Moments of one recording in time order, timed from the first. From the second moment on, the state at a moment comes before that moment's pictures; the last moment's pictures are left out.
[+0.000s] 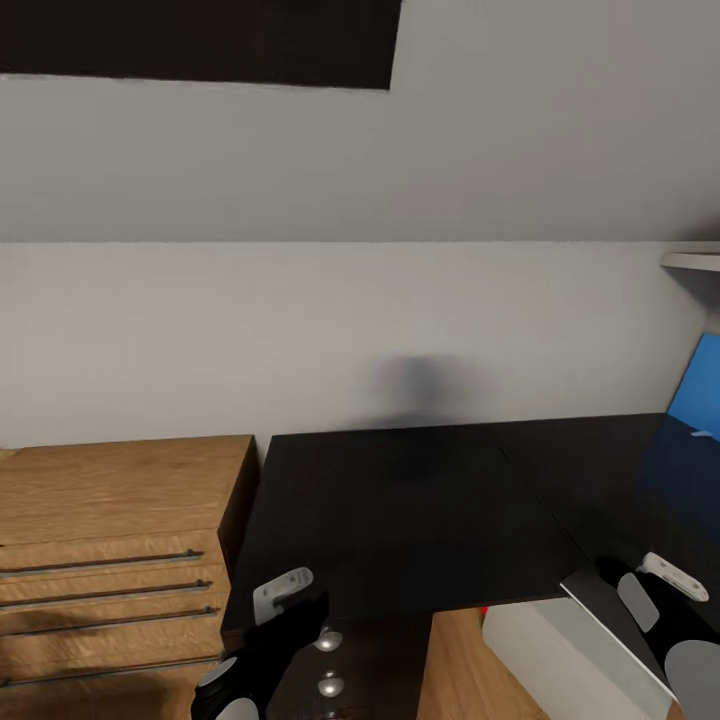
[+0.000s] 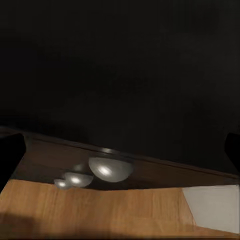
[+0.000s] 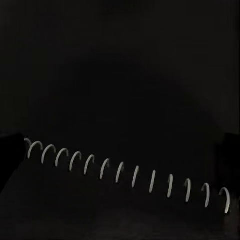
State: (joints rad) left arm -0.19 0.19 -0.74 -1.62 1.07 0.19 0.88; right arm -0.66 -0.30 -0.40 -0.41 -0.34 0.18 -0.25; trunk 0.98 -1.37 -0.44
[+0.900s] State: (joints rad) left arm -0.19 0.18 -0.75 -1.62 1.07 0.19 0.88; right arm -0.66 -0.29 -0.41 -0.42 -0.33 0.16 -0.25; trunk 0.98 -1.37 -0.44
